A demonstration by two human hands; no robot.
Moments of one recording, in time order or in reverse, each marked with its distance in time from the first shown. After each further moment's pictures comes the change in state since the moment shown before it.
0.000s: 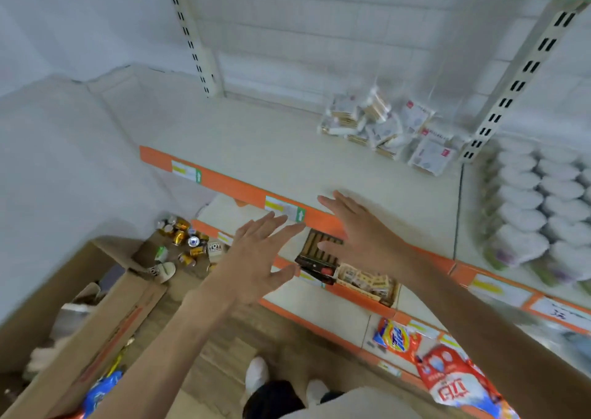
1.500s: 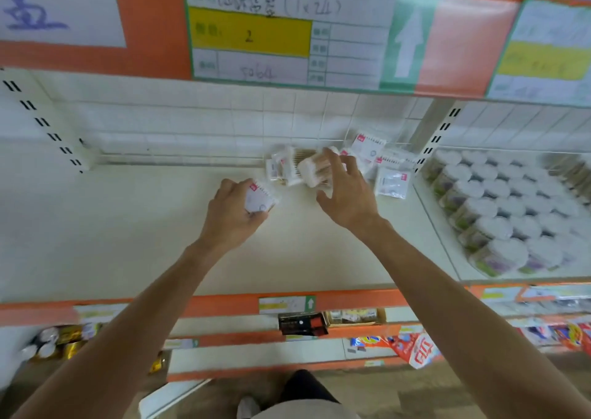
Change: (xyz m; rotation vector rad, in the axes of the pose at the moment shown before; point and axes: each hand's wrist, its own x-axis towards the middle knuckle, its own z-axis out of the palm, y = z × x) left_hand 0.286 -0.148 -0.037 -0.342 0.137 0.153; right_hand 0.182 0.030 -0.064 -0.175 0.612 0.626
